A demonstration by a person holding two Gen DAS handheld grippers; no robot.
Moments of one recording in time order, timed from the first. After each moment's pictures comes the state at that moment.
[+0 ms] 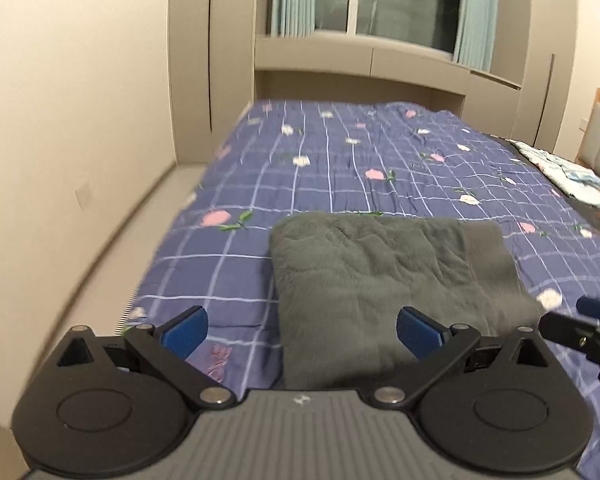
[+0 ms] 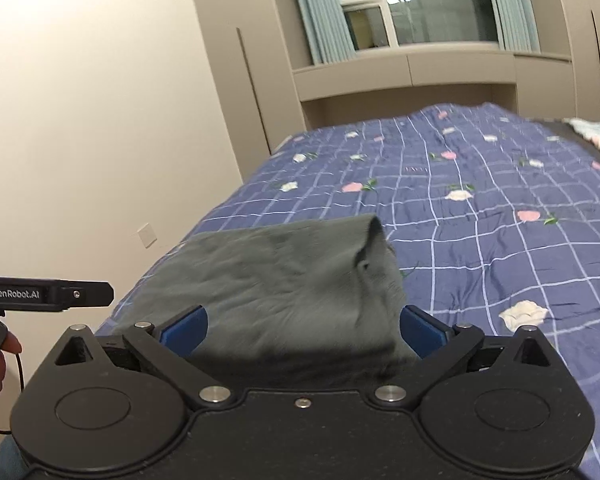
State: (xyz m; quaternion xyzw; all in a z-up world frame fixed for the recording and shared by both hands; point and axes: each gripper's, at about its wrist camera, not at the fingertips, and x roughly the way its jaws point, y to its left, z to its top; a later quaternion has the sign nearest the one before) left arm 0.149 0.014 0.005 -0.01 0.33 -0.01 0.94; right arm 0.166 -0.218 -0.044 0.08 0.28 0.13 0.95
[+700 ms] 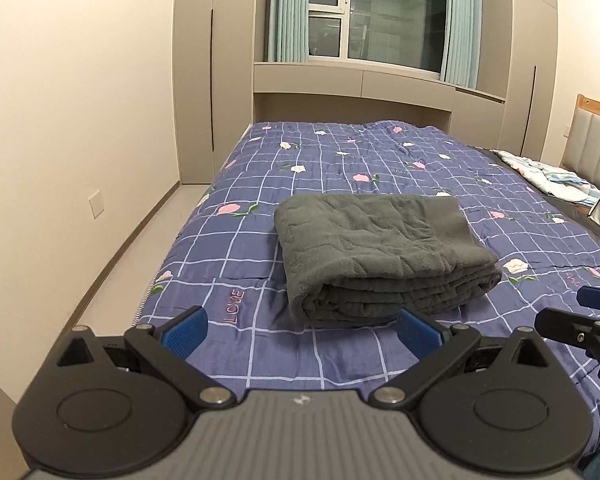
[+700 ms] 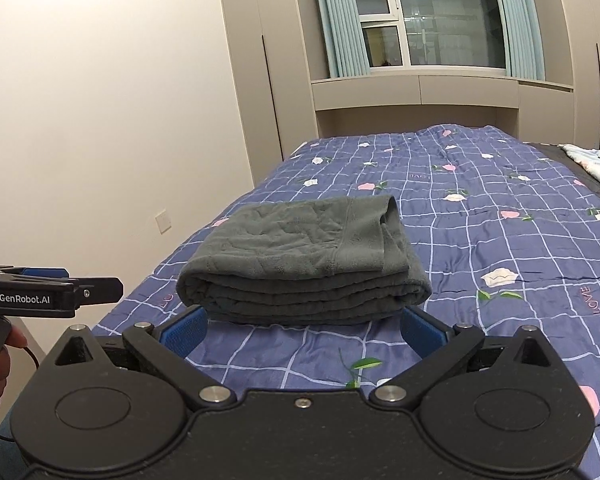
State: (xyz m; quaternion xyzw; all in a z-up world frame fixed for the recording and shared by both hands) left arm 0.042 0.017 0.010 -0.01 0.30 -0.02 0.95; right arm 0.057 -0.199 -0.027 0.05 0.27 0.13 0.95
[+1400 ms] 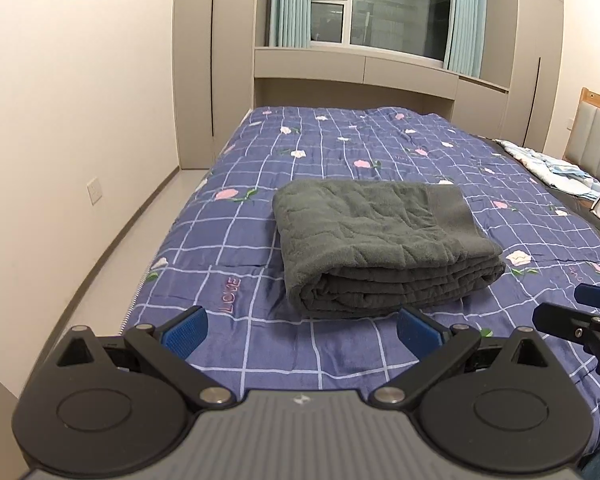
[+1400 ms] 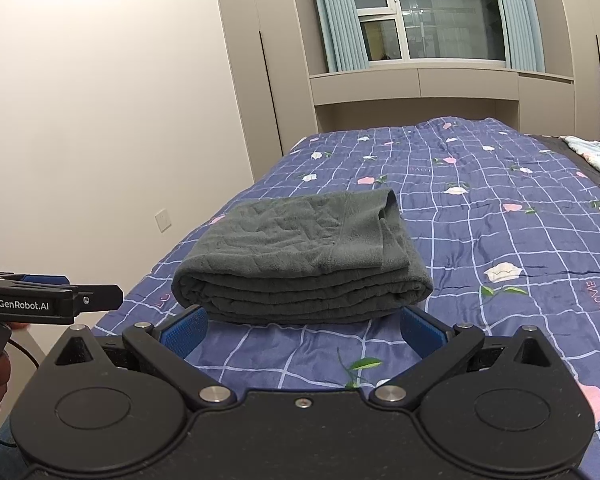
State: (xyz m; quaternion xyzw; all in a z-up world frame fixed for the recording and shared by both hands) left arm 0.053 0.016 0.003 -0.02 0.32 -0.02 0.95; right arm 0.067 -0.201 -0.033 0.06 0.28 0.14 0.95
